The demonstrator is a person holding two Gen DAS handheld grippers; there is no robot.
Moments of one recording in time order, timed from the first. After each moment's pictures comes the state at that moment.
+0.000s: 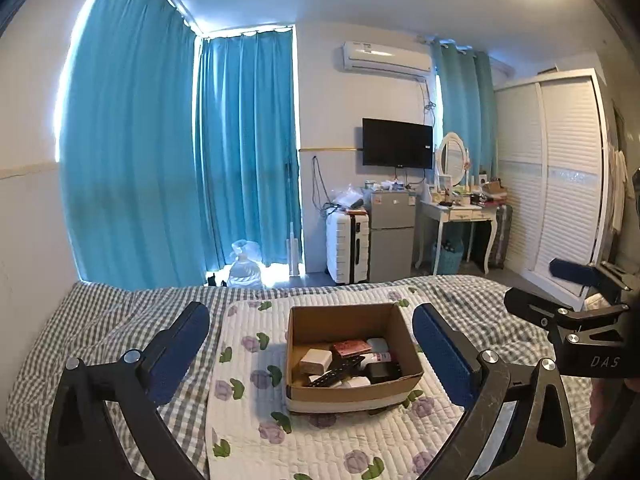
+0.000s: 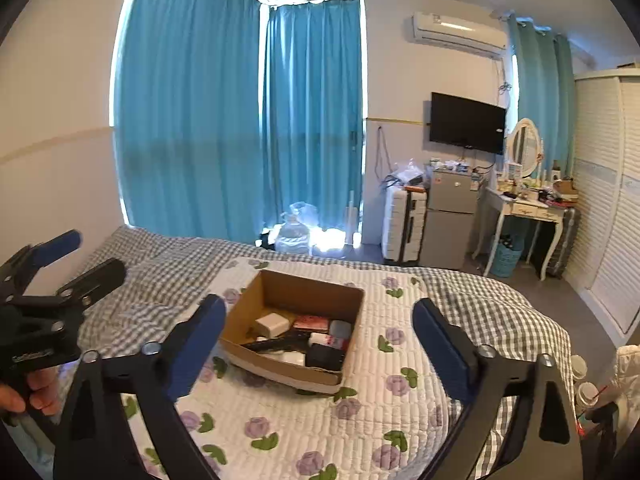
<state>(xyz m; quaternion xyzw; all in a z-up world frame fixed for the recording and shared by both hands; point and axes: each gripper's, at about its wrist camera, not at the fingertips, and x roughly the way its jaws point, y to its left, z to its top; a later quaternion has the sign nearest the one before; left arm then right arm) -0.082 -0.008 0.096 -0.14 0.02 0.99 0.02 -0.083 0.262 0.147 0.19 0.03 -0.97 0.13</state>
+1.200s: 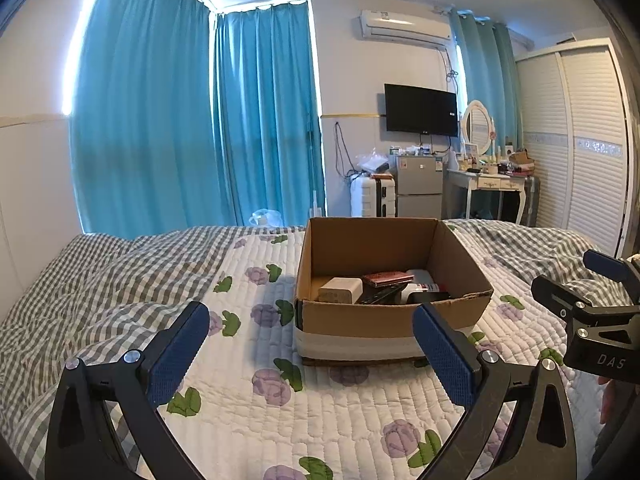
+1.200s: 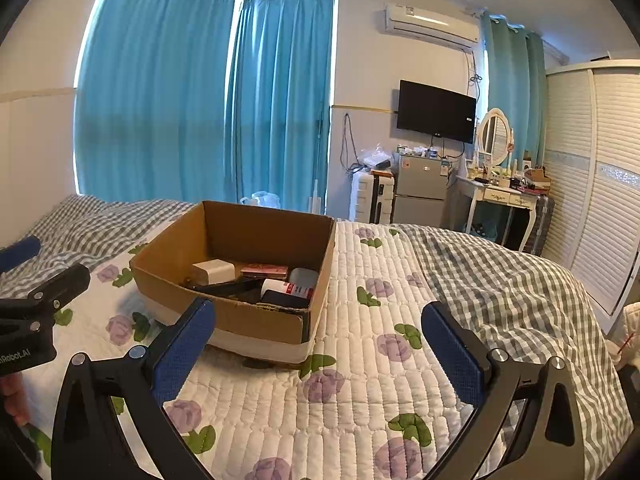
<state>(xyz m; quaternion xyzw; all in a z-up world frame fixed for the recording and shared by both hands) -0.117 -0.009 -0.061 -0.17 0.03 0.98 -0.03 -0.130 0.268 -0.020 0.18 0.04 -0.98 0.07</state>
